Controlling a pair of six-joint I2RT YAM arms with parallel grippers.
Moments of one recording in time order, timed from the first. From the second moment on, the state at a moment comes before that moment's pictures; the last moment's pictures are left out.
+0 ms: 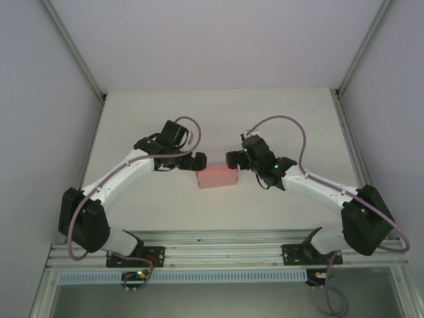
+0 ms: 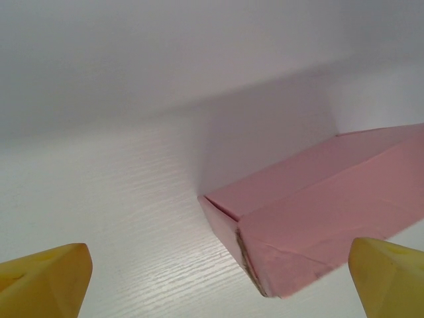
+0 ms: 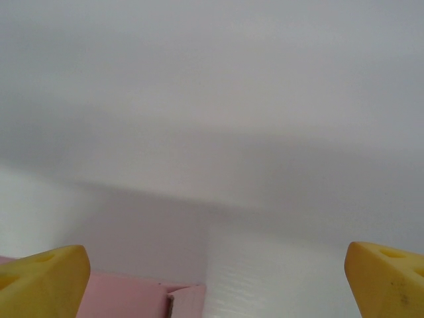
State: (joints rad) left arm -0.58 1.45 1.14 -0.75 0.13 -0.40; right arm 0.64 1.40 0.89 -0.21 0.28 0.39
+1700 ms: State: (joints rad) left arm -0.52 1.33 0.67 -0.06 0.44 -0.44; right arm 0.61 1.40 0.47 0.47 0.15 0.42
